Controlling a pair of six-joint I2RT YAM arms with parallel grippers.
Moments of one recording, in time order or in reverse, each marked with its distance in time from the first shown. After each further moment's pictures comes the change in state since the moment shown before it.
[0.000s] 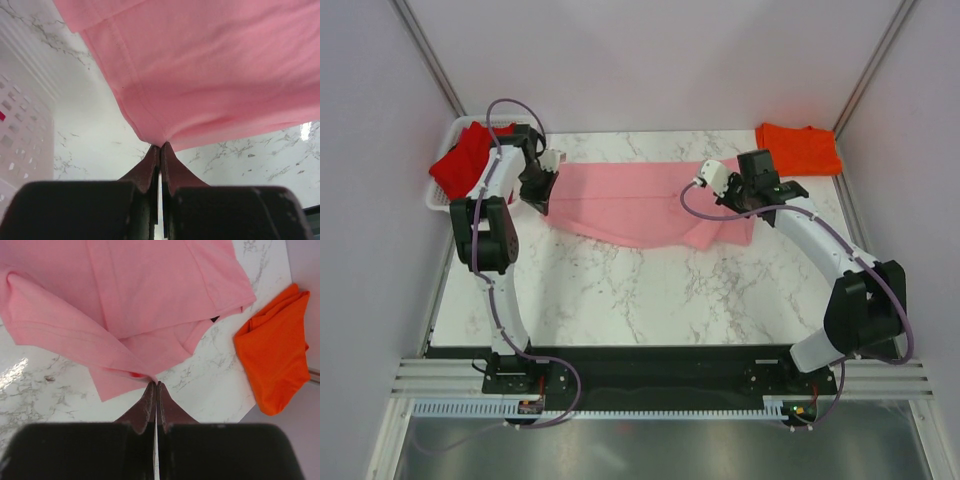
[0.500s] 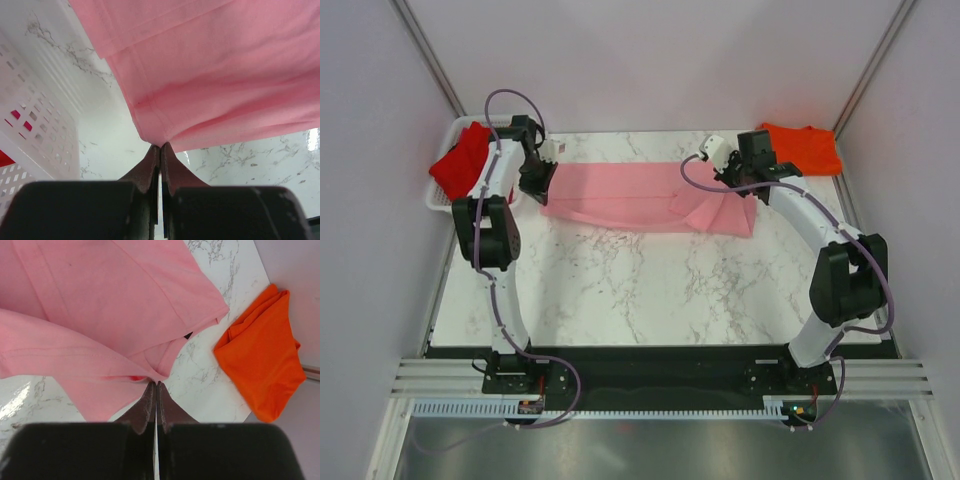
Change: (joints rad) left arm 0.000 0.045 0.132 -0.030 -0.008 0.006; right arm -0.056 0.178 0.184 0.070 0.008 0.082
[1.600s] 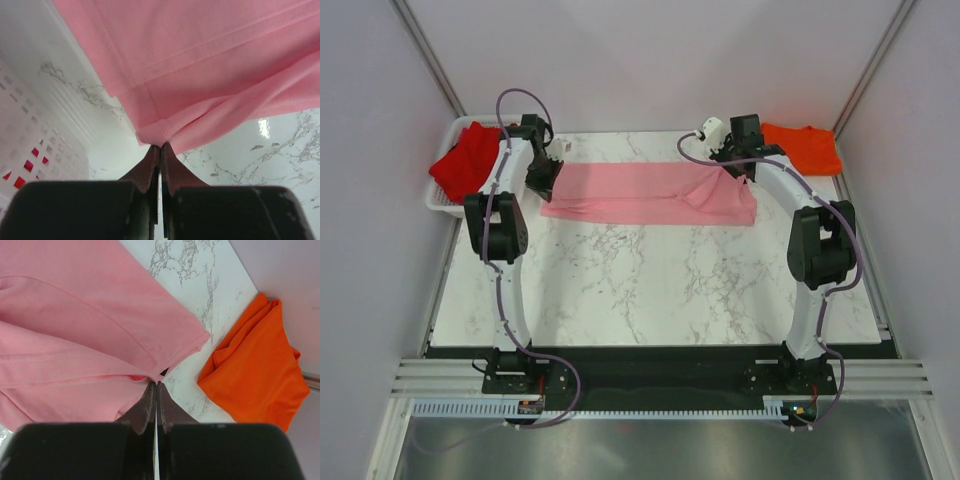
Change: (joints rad) left arm -0.021 0.122 0.130 0.006 -0.045 0.000; right arm -0.042 0.308 0.275 0.053 0.043 0.055
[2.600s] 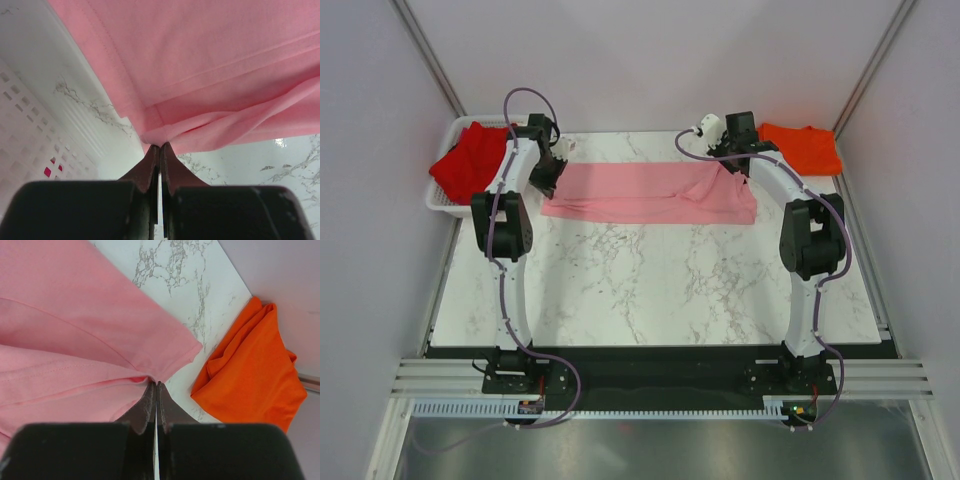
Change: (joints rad) left arm -0.027 0.057 0.058 0.030 -0.066 -0.001; right arm 0.000 0.123 0.117 0.015 0.045 0.008
